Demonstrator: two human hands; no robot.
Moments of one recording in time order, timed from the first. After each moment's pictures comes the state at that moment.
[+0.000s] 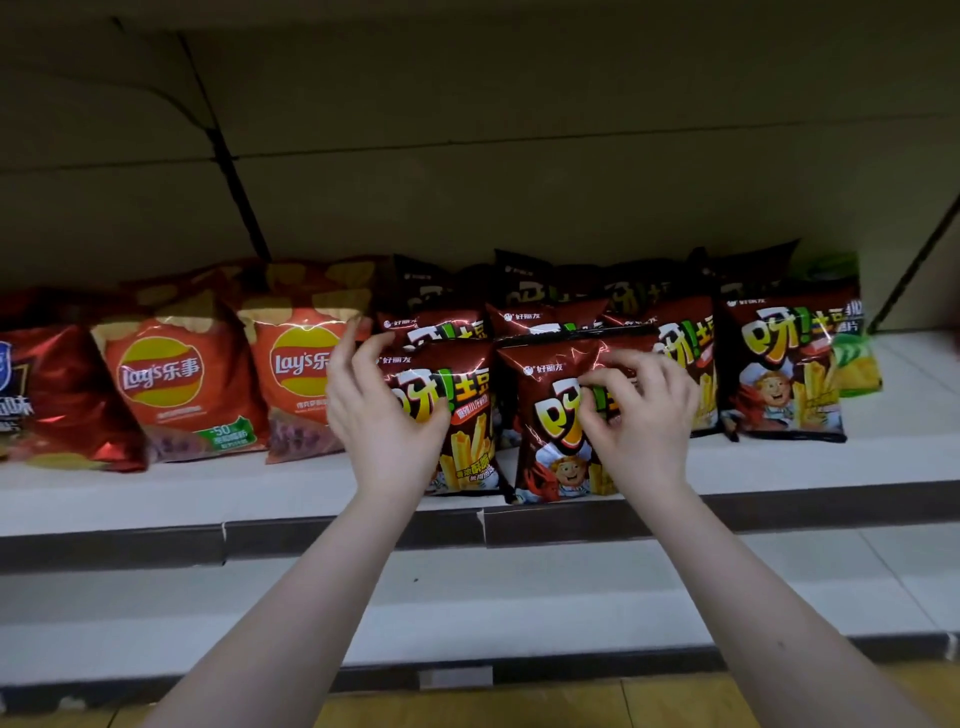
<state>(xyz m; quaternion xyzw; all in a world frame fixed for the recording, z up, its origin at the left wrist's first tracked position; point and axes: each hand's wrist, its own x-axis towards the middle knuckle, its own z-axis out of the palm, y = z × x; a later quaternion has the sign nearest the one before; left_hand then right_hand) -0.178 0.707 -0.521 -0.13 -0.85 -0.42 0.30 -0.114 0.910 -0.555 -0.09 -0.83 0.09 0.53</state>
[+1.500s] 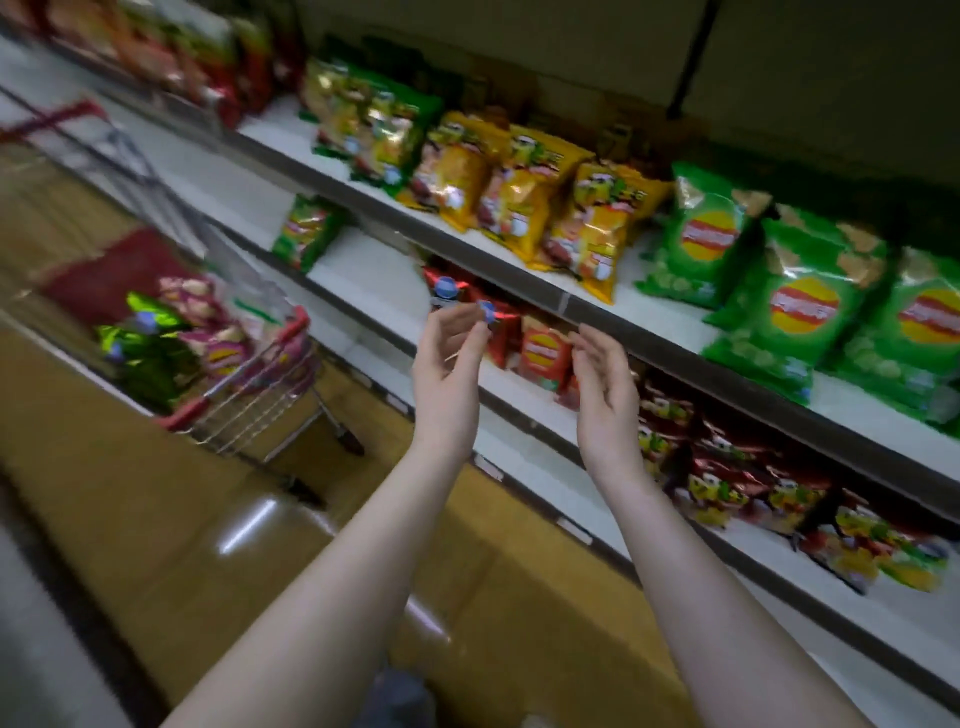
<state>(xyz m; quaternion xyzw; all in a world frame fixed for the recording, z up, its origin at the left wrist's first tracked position) 0.050 0.456 -0.046 0.12 -0.68 -0.68 0.24 0.017 0.588 -0.080 0.07 -0.74 0.67 0.03</state>
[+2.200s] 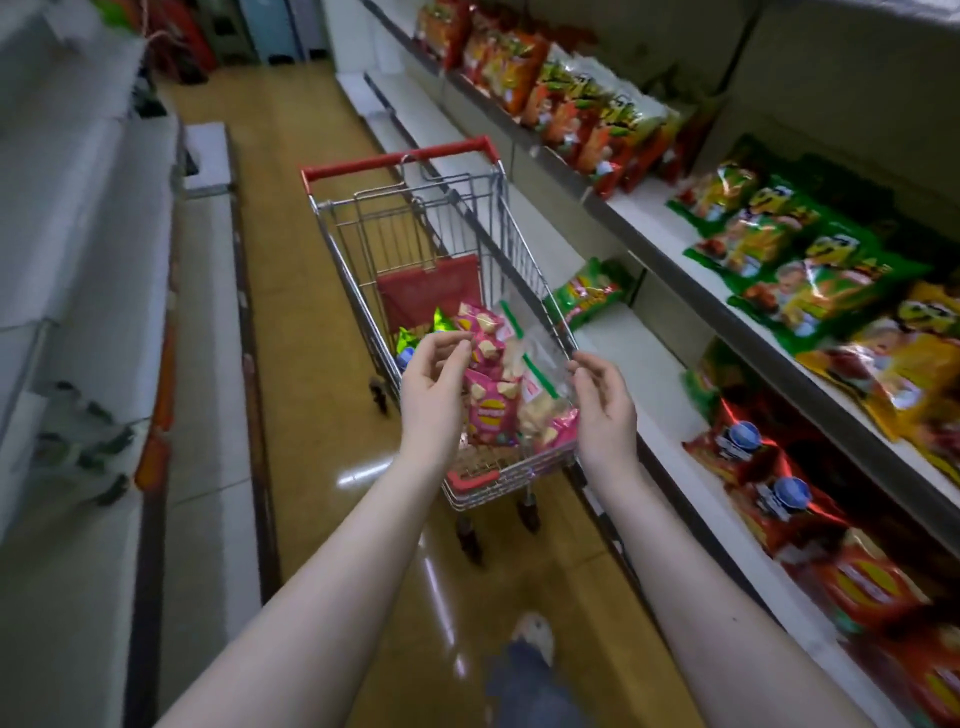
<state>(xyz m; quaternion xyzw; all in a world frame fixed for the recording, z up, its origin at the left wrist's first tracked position) 0.083 0.007 -0.046 0.33 -0.60 -0.62 0.38 -0.026 0.119 -0.082 0.22 -0.69 0.67 -0.17</state>
